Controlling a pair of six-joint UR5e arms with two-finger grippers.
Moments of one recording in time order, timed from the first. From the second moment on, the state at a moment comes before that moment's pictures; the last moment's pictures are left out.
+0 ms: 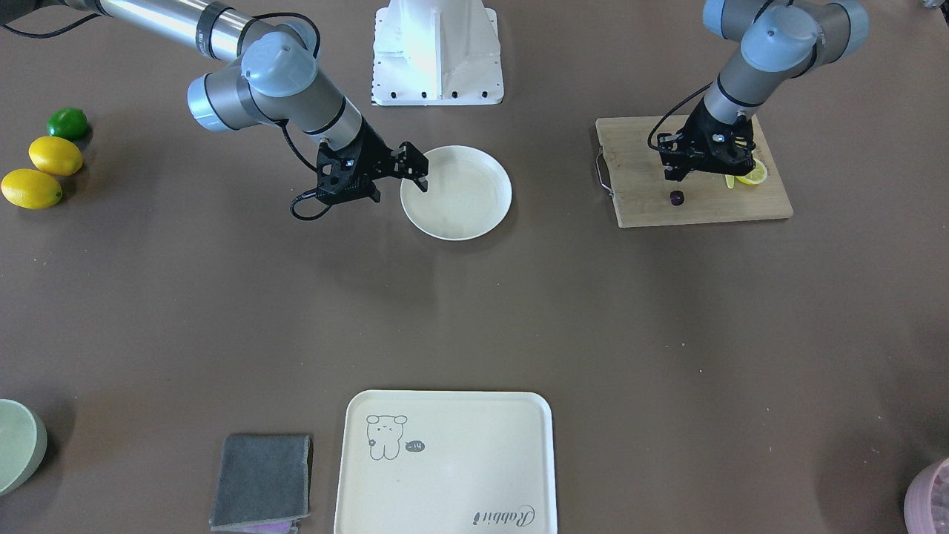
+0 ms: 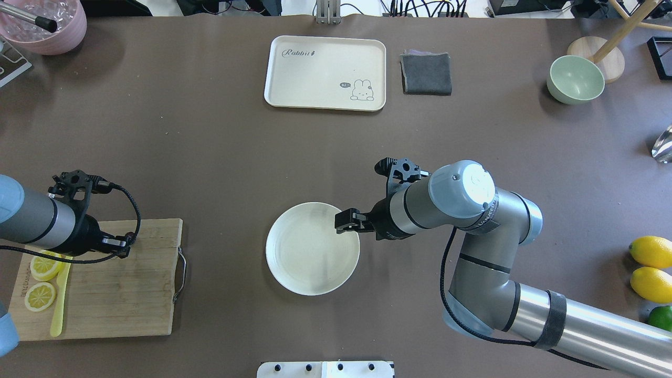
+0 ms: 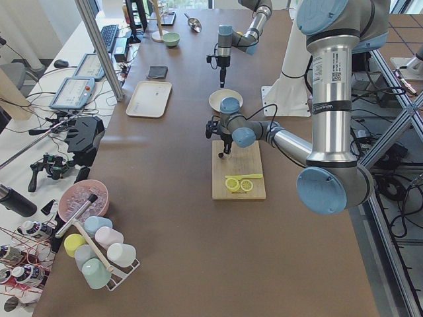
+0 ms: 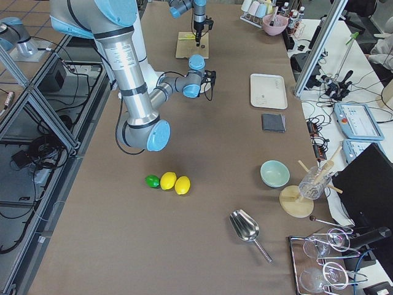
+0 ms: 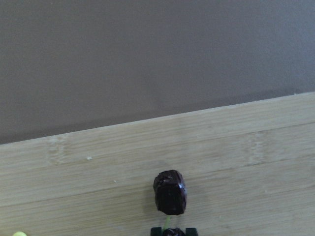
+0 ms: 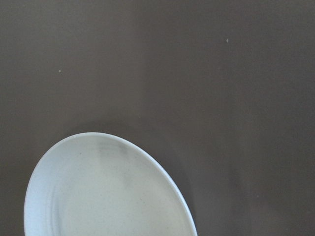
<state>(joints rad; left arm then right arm) -0.62 -1.50 -1.99 -2.00 -2.02 -1.01 0.46 -1.11 1.67 -0.96 1.96 1.46</state>
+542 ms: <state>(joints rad) -0.56 -1.86 -1.94 -1.87 -2.03 -1.21 0.62 -1.18 1.69 -0.96 2.08 1.41</state>
